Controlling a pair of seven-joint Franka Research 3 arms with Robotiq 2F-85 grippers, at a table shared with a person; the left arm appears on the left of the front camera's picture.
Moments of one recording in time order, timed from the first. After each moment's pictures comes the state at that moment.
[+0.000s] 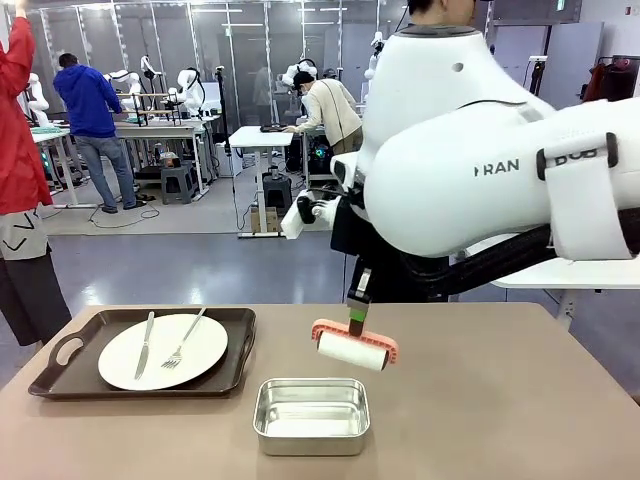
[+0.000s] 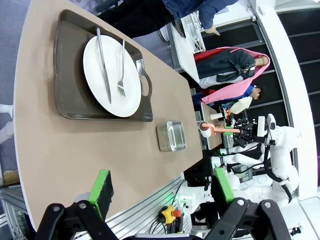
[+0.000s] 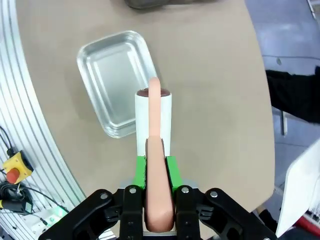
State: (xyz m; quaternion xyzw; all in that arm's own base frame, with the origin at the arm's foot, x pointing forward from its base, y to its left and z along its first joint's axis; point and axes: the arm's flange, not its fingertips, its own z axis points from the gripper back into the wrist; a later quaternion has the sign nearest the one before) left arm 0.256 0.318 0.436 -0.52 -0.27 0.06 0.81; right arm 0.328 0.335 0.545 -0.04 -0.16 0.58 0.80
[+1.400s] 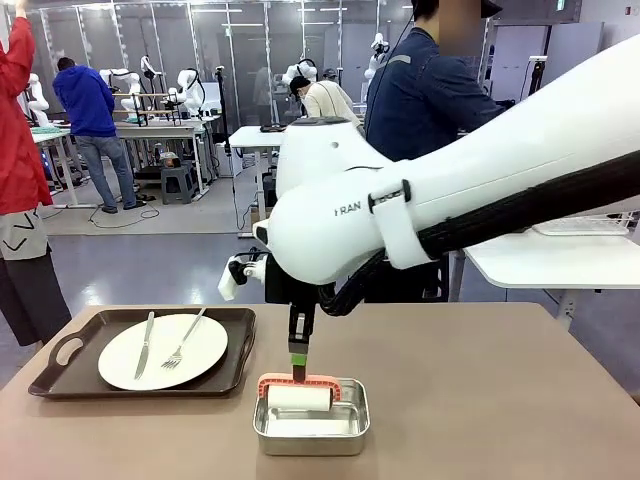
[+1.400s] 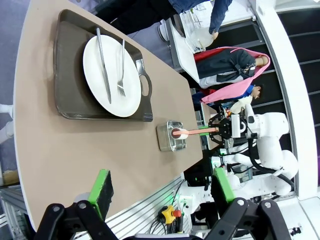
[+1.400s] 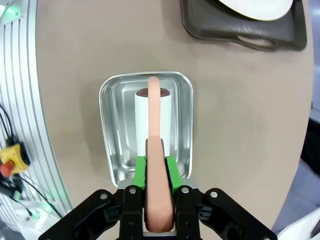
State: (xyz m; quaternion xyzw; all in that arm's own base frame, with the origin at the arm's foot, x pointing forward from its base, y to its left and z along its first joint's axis) left arm 0.257 0.317 0.436 -0.52 -0.27 0.06 0.81; right arm 0.380 0.426 0.460 0.00 -0.07 0.69 0.72
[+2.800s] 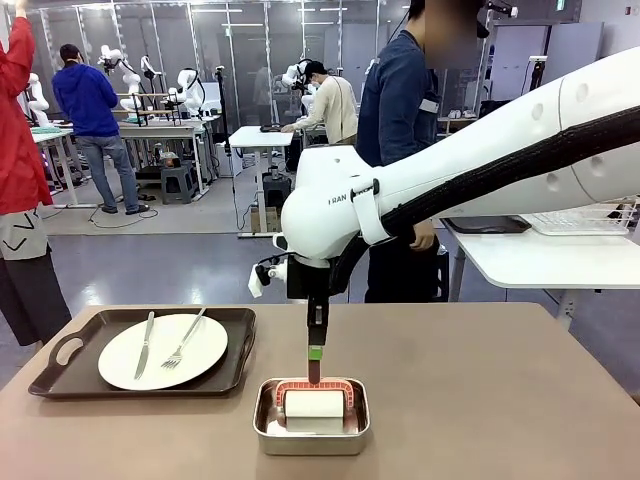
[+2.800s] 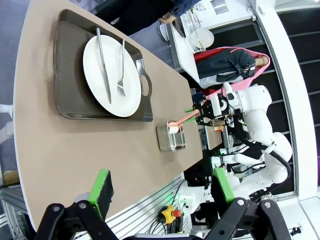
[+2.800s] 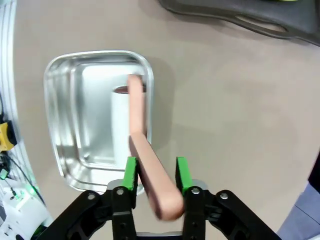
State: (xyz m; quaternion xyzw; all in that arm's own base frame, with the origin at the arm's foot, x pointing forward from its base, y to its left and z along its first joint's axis) left arm 0.257 0.318 0.436 -0.52 -0.27 0.06 0.81; right arm 0.482 0.406 0.418 0.03 -0.02 0.70 0.71
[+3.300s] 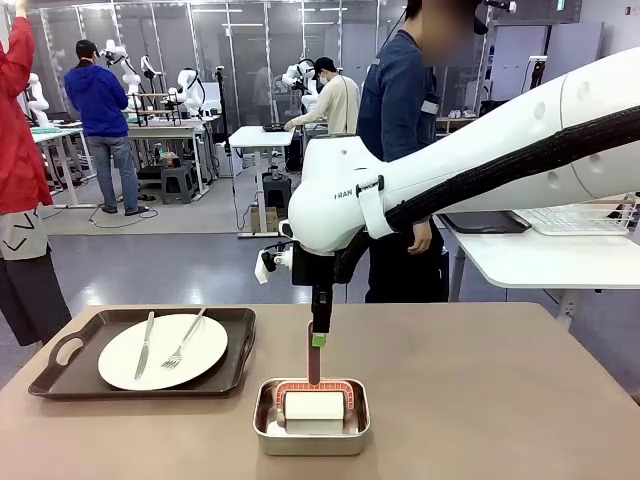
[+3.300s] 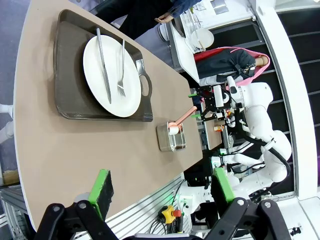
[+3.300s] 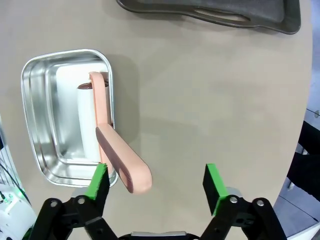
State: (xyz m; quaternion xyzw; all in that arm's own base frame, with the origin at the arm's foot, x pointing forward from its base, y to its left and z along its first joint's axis) left arm 0.257 0.318 0.436 -0.52 -0.27 0.06 0.81; right arm 0.501 0.398 0.430 0.01 -0.04 0.70 0.71
